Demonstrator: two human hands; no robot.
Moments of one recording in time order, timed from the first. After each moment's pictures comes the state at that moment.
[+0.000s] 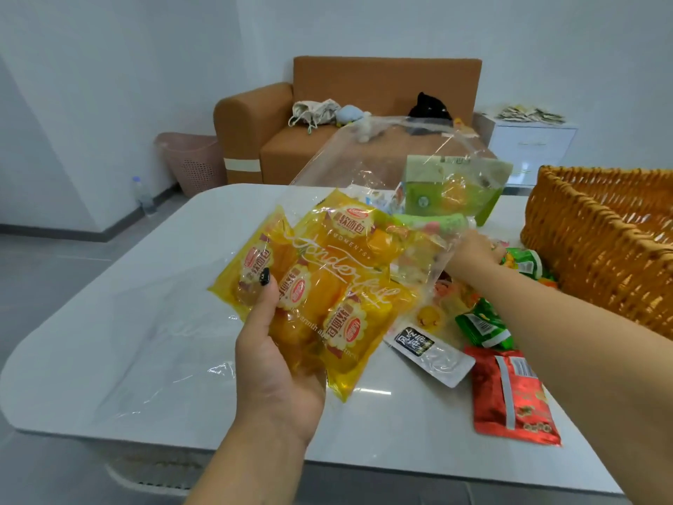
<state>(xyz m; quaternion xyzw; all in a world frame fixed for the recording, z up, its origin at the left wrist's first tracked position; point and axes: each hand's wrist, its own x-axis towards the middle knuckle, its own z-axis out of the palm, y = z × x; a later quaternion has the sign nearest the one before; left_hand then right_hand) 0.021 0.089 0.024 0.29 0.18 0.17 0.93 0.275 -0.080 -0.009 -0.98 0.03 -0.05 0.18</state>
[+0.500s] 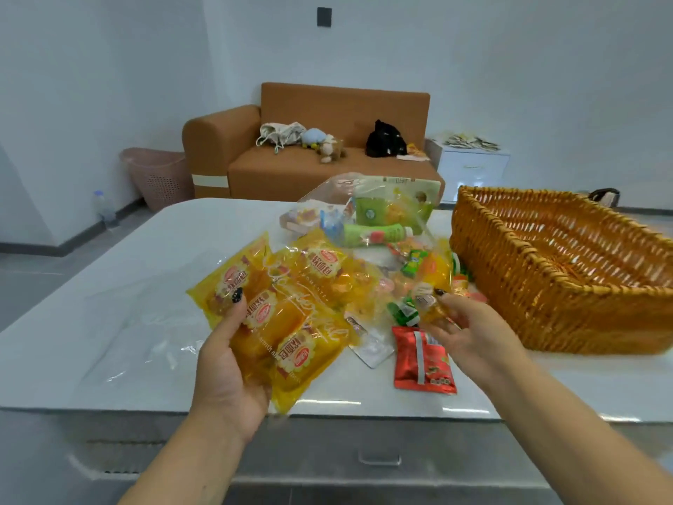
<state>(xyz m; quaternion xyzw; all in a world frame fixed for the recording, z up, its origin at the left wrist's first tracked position) -0.033 0.071 0.027 0.36 0.17 0.12 0.91 0.067 -0.157 0.028 -0.50 0.11 0.07 0.86</state>
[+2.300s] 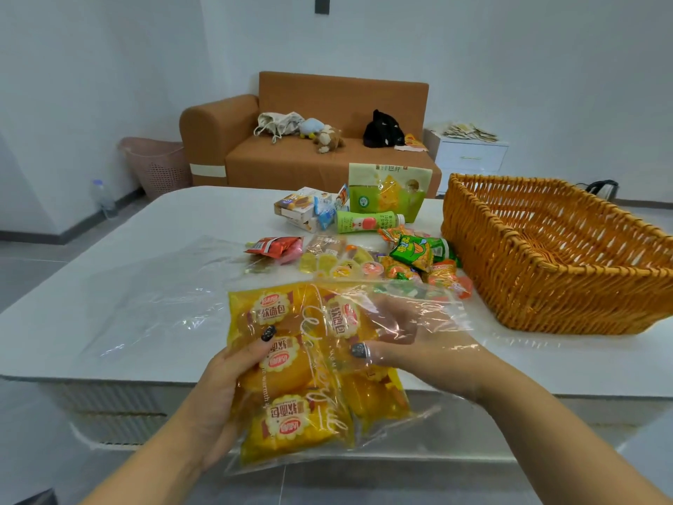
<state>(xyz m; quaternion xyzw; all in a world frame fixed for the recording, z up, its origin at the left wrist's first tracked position) -0.070 0.068 -0.004 0.48 0.14 -0.03 0.86 -0.003 -0.148 0.049 -0.79 -0.22 0.20 0.53</state>
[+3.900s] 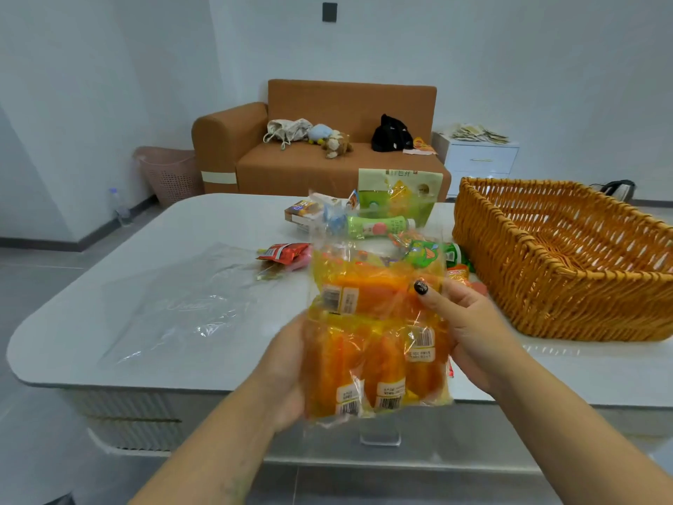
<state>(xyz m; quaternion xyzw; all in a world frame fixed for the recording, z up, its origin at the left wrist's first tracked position) -0.034 0.033 0.023 0.51 0.09 -0.13 0.85 0.031 -0.160 0.035 -0.61 -0.08 0.11 0.78</state>
